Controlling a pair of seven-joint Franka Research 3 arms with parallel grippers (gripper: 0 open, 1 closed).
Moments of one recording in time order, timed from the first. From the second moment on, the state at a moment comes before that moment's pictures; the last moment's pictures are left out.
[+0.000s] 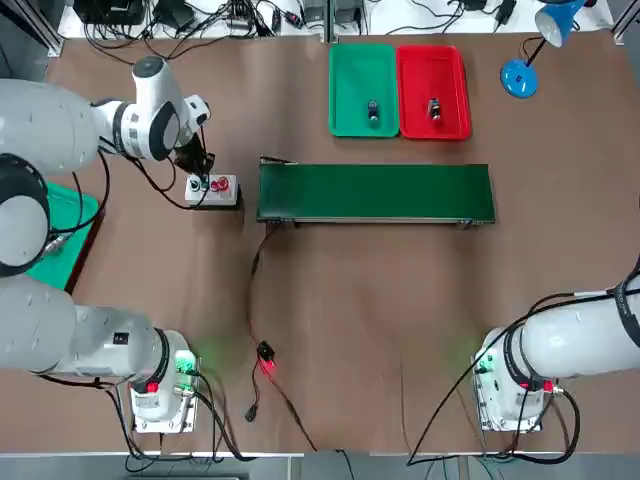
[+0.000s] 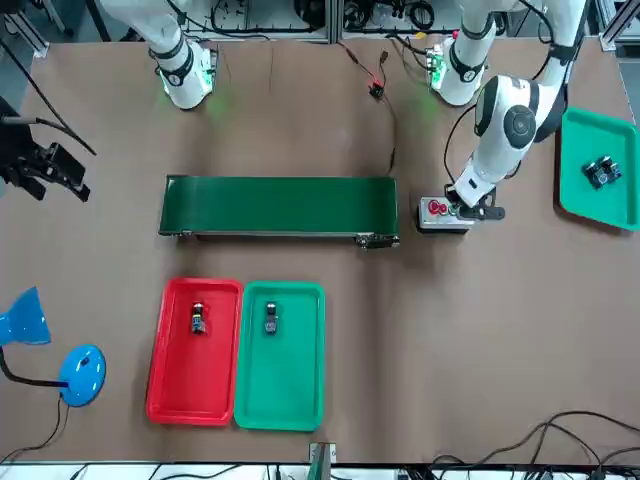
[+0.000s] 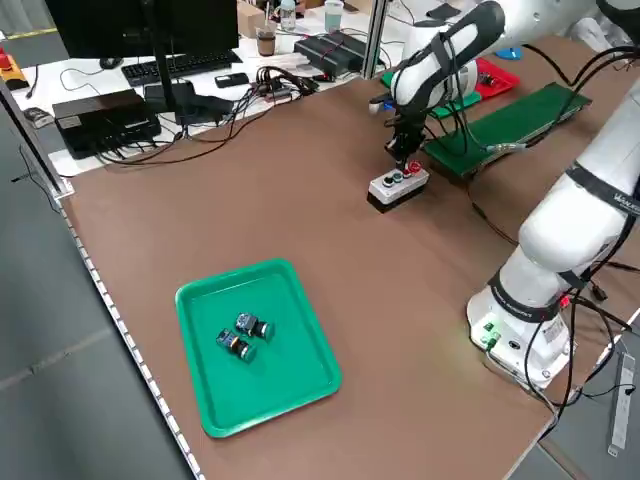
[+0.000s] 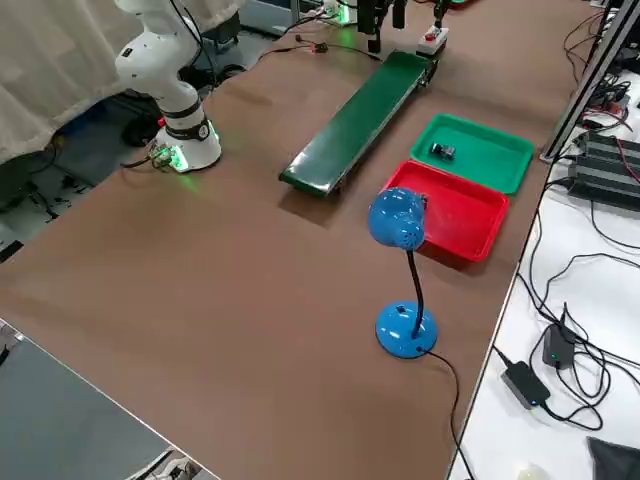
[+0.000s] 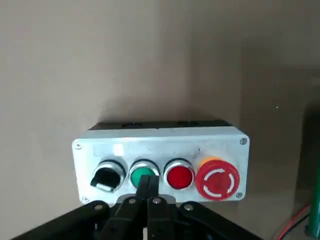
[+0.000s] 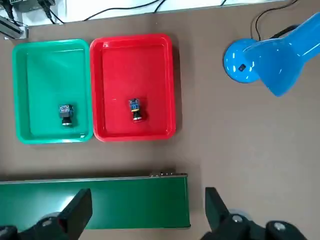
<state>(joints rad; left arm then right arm) -0.04 0.01 -0.19 -2.52 -0.04 2.48 -0.15 0.12 0.02 -0.07 -1.49 0.04 1.64 0.12</state>
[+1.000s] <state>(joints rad) -0.04 0.02 -0.19 -2.53 -0.04 2.49 -0.15 0.13 0.02 -0.12 -1.51 0.04 1.63 0.12</state>
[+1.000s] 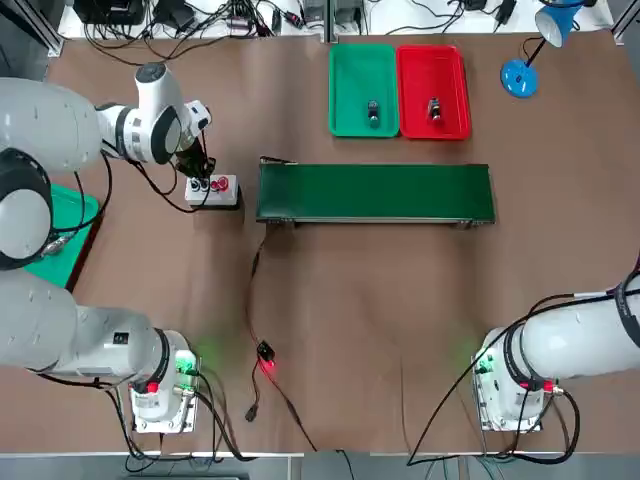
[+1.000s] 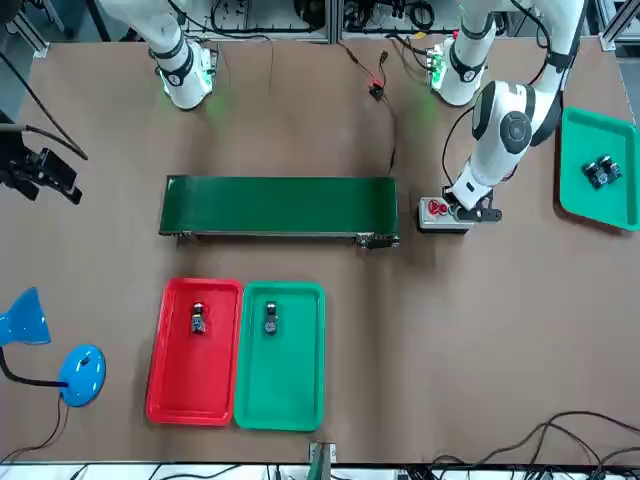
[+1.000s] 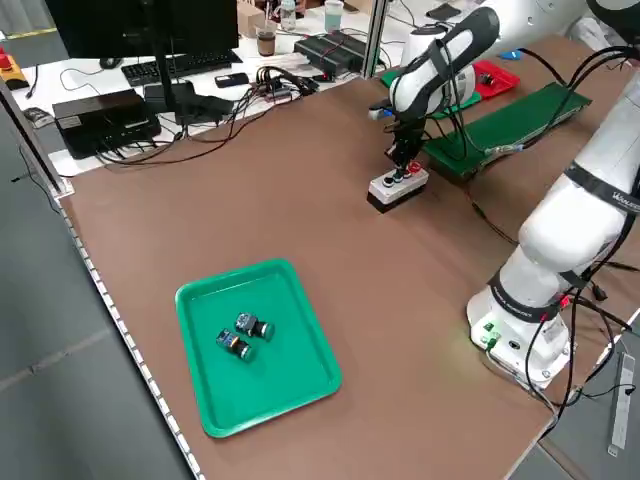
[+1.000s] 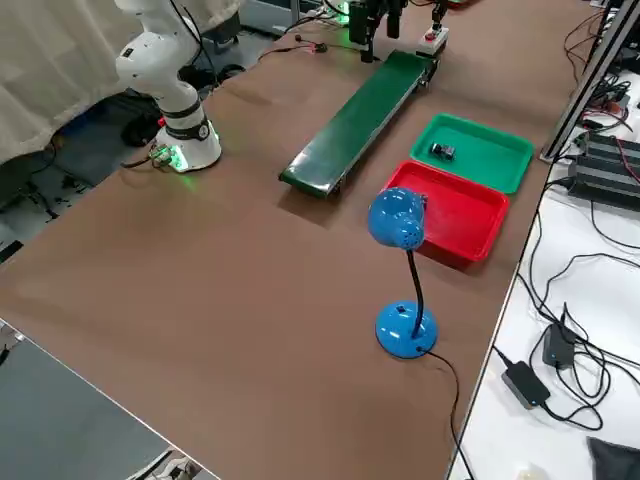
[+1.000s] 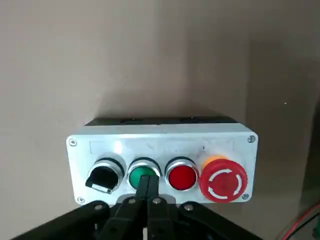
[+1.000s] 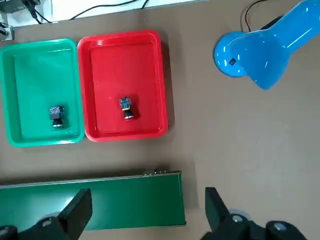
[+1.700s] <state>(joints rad) -0.03 0.03 -0.19 -2.54 -0.04 2.50 -0.15 0.13 0.02 -0.12 -1.51 0.04 1.63 0.12</state>
